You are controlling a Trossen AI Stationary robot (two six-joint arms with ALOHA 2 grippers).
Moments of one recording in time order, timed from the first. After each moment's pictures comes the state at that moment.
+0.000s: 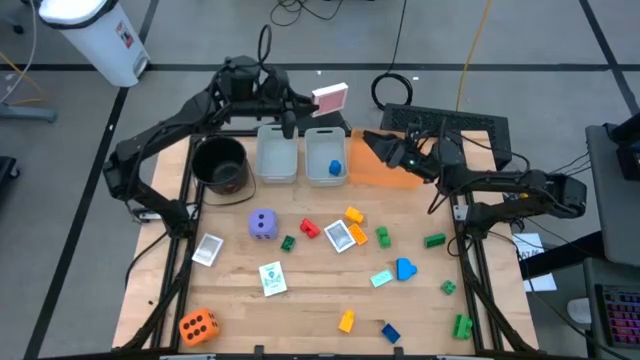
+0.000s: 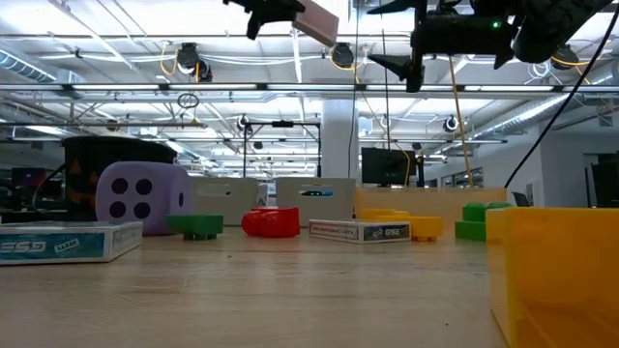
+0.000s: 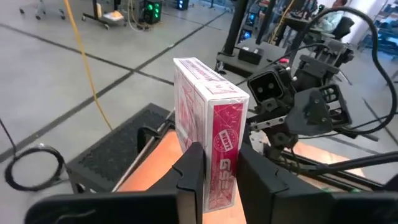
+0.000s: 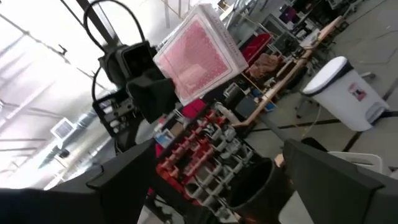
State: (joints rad) left arm 0.56 1.50 1.62 -0.37 0.36 -0.12; right arm -0.38 1.16 0.59 0.87 0.03 0.84
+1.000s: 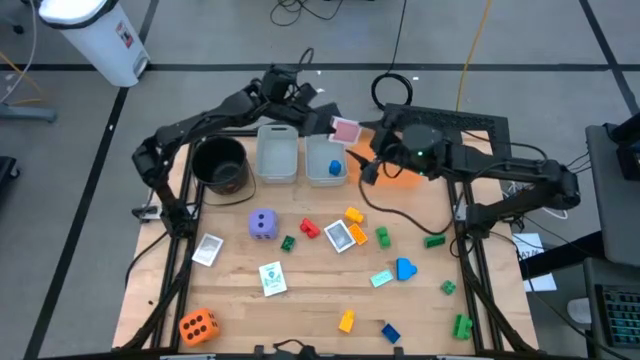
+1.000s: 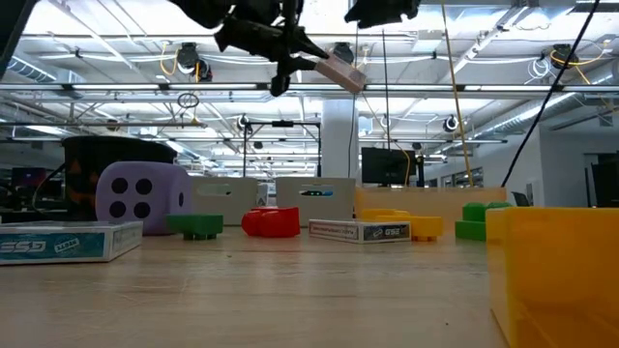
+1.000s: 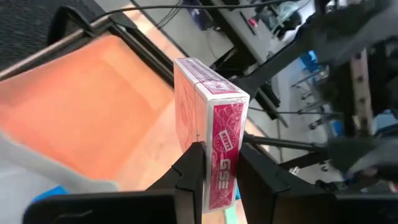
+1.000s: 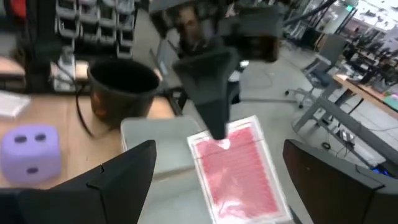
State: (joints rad) left arm 0.61 1.76 1.62 -0.32 0.72 -0.51; right arm -0.17 1.25 1.21 -0.22 0.37 -0.25
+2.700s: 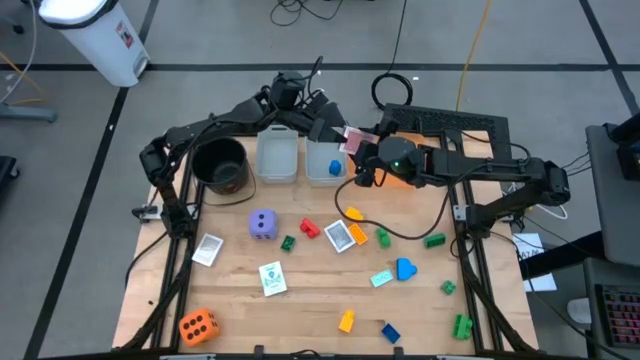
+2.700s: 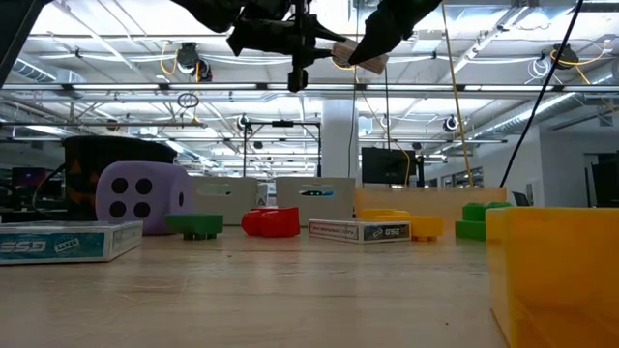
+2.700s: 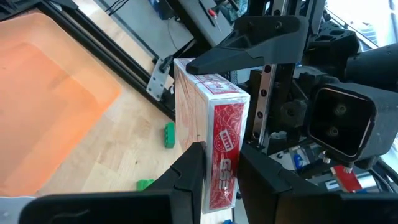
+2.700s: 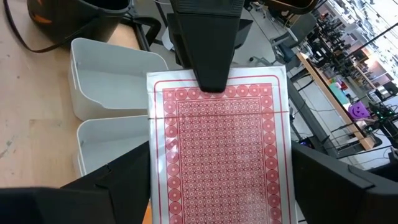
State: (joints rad) left arm 0.55 1.79 1.62 -0.18 0.83 -0.63; right arm -0.14 1.34 1.21 -0.30 0.60 -0.41
